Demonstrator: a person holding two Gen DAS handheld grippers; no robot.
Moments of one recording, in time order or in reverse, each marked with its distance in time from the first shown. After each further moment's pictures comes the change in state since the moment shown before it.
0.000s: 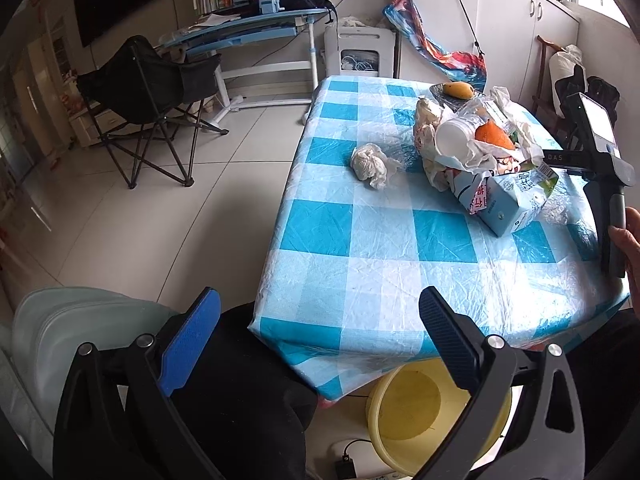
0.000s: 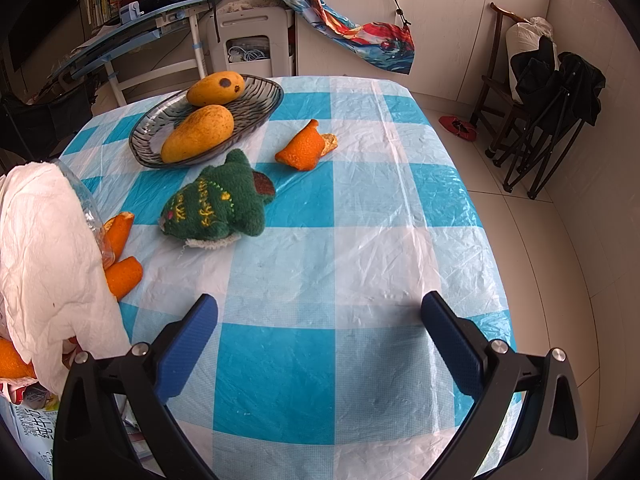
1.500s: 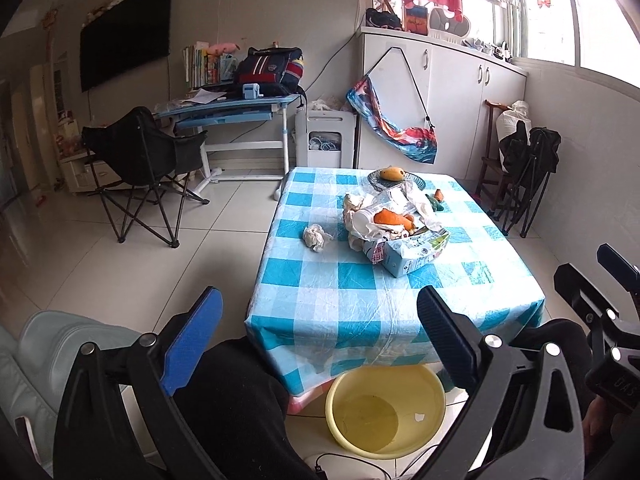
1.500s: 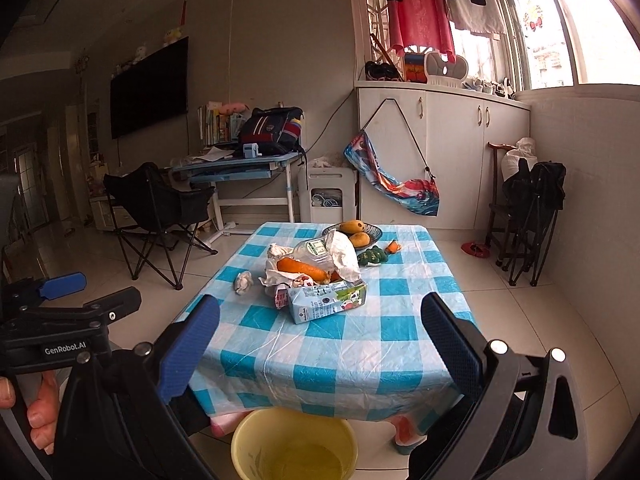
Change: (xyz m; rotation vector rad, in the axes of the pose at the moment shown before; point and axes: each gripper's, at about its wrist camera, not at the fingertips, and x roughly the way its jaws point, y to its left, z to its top) left arm -0.180 -0.005 -0.039 -0.002 -0.283 -0.127; right arm -0.316 0.075 -0.212 -0.042 -0.585 0.180
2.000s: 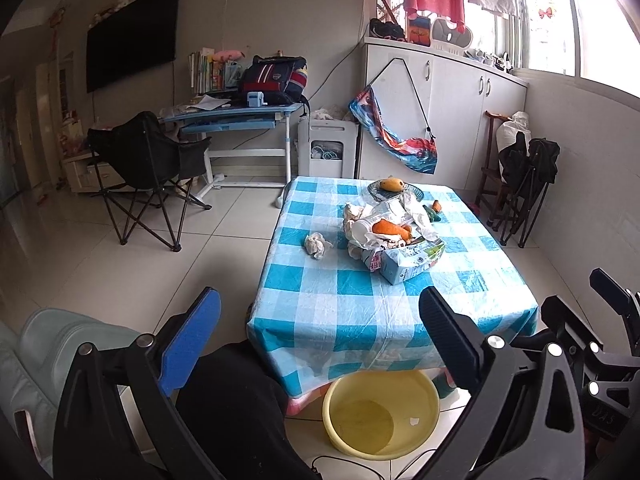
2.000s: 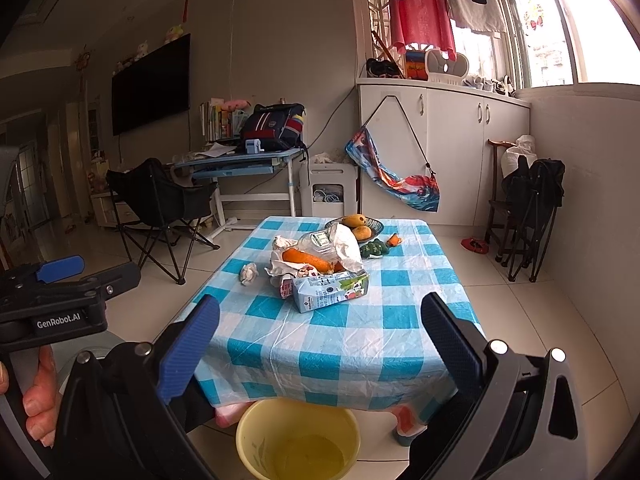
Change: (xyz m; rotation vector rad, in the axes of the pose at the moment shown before) left arm -0.020 0.003 0.001 -0.019 -0.029 0.009; right arm -0.011 0.008 -0.004 -0.001 0.020 0.002
